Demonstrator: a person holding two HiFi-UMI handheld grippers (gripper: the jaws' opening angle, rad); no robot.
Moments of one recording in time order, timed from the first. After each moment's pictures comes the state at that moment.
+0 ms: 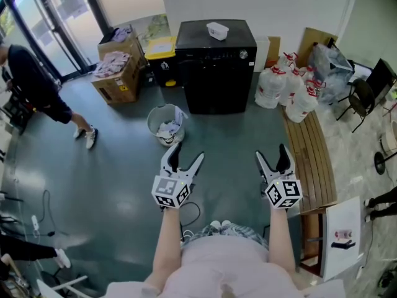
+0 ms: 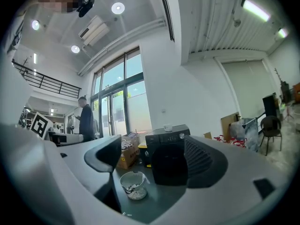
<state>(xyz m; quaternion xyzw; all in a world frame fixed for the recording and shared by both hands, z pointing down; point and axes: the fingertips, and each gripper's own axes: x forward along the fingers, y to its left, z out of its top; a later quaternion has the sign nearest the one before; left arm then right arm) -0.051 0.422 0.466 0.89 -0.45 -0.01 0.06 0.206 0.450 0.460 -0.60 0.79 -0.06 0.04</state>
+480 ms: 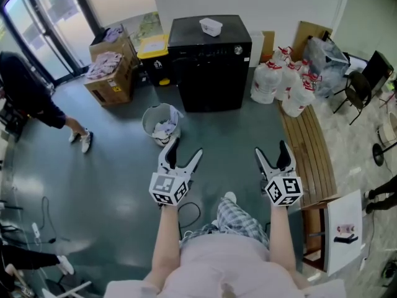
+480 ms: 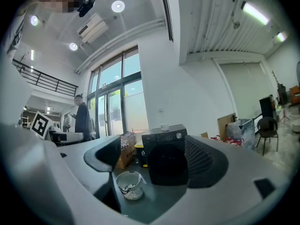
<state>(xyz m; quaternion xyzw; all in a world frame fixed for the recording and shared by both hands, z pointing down) -0.049 0.394 0.472 0.90 -0.44 -0.01 0.05 0.209 0.434 0.468 -0.62 0.78 -0.06 0.04</state>
